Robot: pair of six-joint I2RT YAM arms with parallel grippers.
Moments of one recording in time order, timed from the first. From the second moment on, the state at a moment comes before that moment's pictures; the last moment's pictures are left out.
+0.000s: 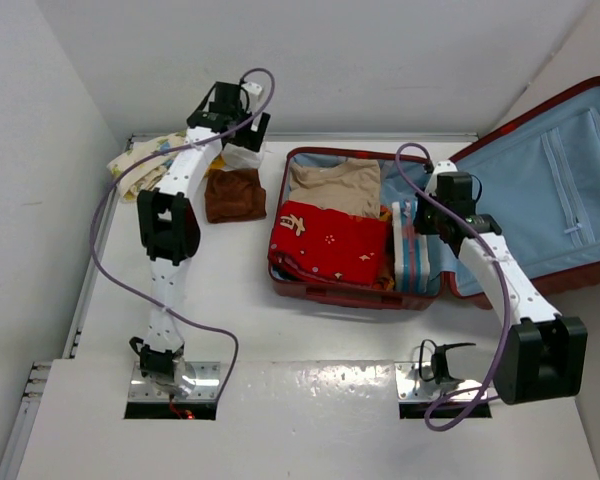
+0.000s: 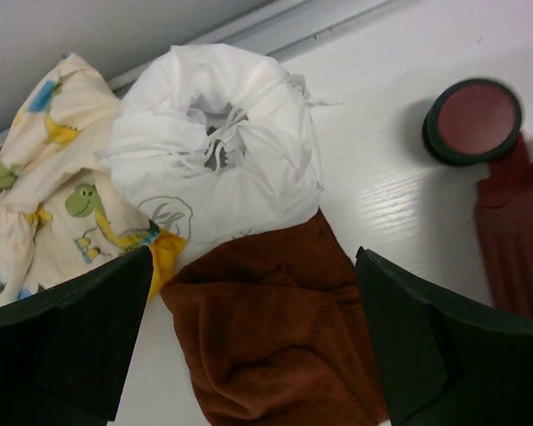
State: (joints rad) left arm -0.20 2.33 2.33 -0.64 -0.03 0.17; right arm 0.09 1.25 0.90 -0.40 0.01 0.08
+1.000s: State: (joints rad) left arm -0.16 2.42 2.15 -0.36 0.09 0.58; right arm 0.02 1.18 1.02 -0.64 0.07 0.04
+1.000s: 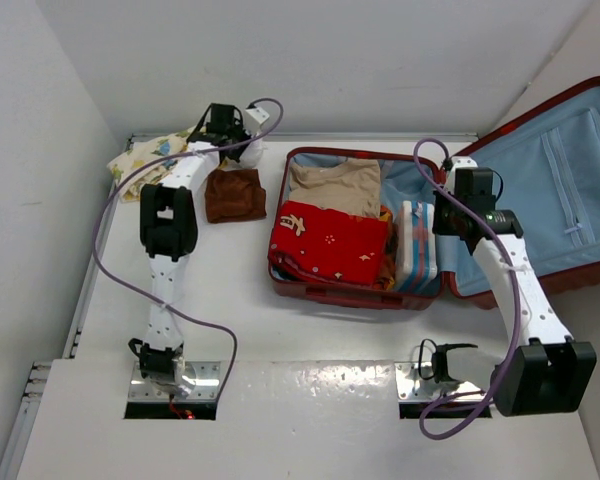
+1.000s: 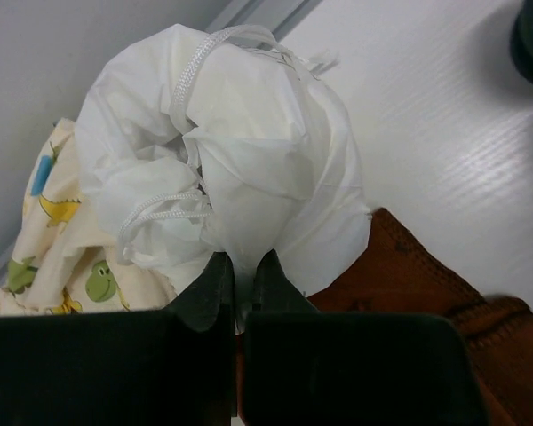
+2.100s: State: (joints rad) left arm -0.78 2.25 2.10 -0.17 0.29 0.15; right arm -0.12 0.86 1.00 -0.64 0.15 0.23
